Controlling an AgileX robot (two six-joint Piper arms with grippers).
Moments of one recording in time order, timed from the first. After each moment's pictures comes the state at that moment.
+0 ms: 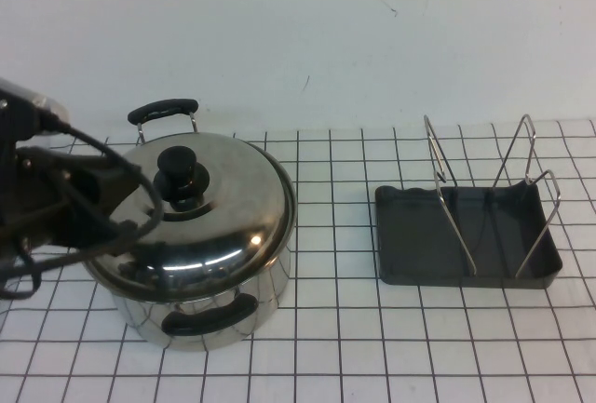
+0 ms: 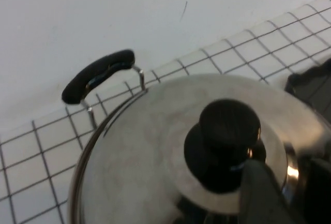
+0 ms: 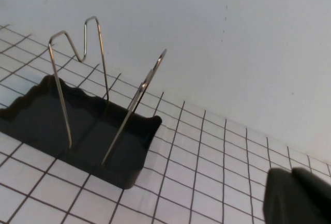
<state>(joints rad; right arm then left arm) -0.05 -0.01 -0.28 0.25 0.59 -0.62 -0.08 1.06 -0.71 -1.11 0.40 1.23</state>
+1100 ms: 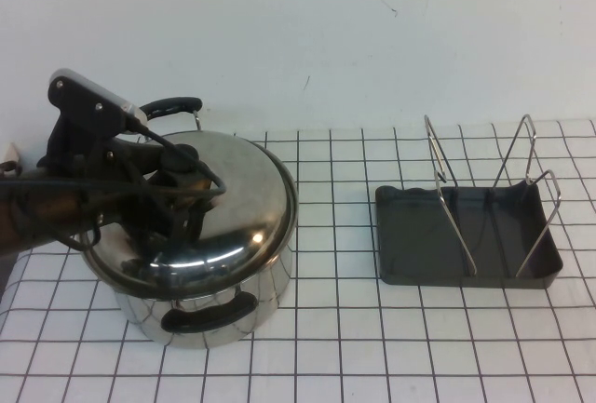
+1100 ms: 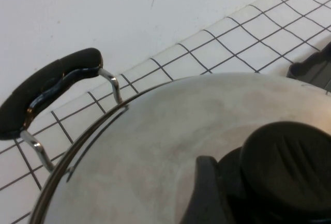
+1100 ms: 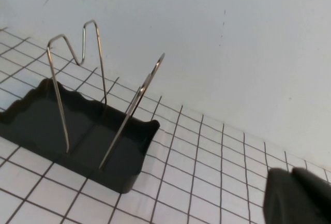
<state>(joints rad) -0.05 -0.01 -0.28 0.26 0.58 -0.64 -0.09 1.47 -0.80 -1.72 0.50 1.95</state>
